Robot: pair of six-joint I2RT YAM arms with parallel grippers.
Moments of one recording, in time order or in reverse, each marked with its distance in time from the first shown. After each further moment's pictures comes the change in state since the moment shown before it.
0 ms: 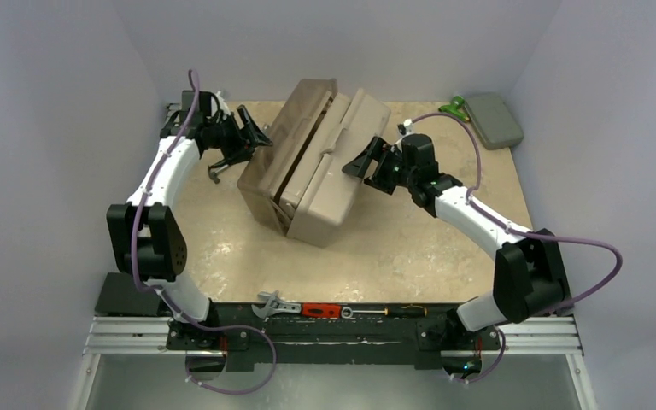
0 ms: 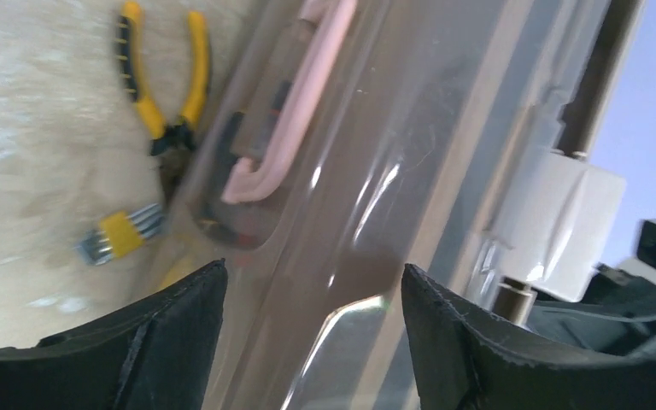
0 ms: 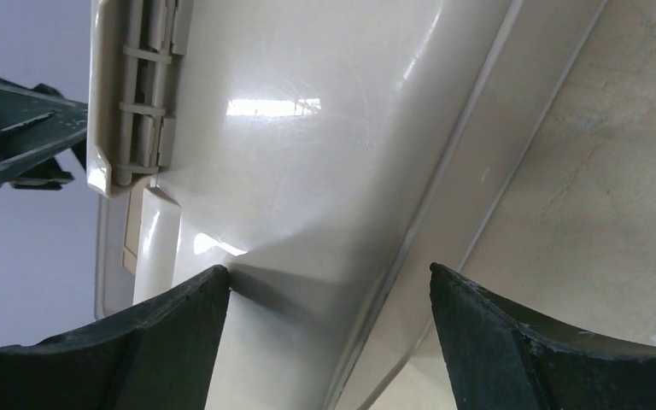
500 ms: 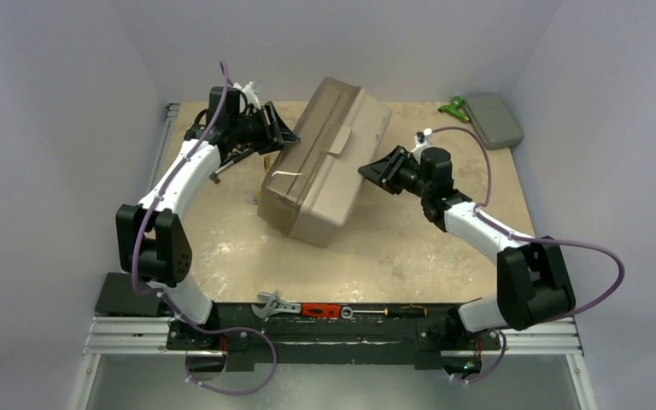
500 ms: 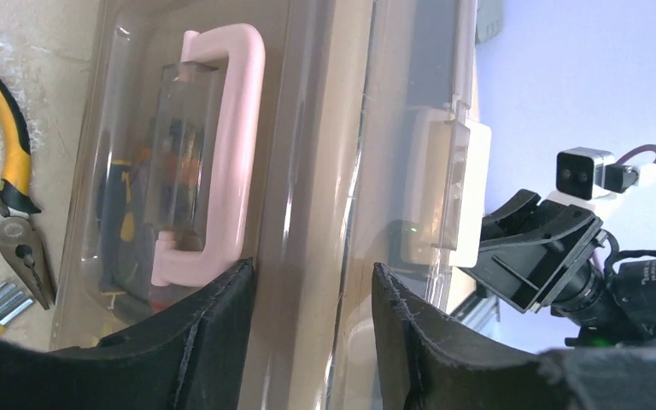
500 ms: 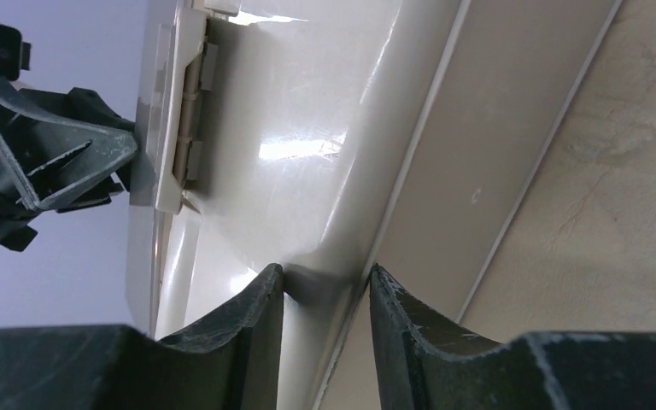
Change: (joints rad) left arm -0.147 0.030 -0.020 0.213 0.133 -0.051; right arm -0.076 -0.027 -0.184 0.299 -0.079 0.099
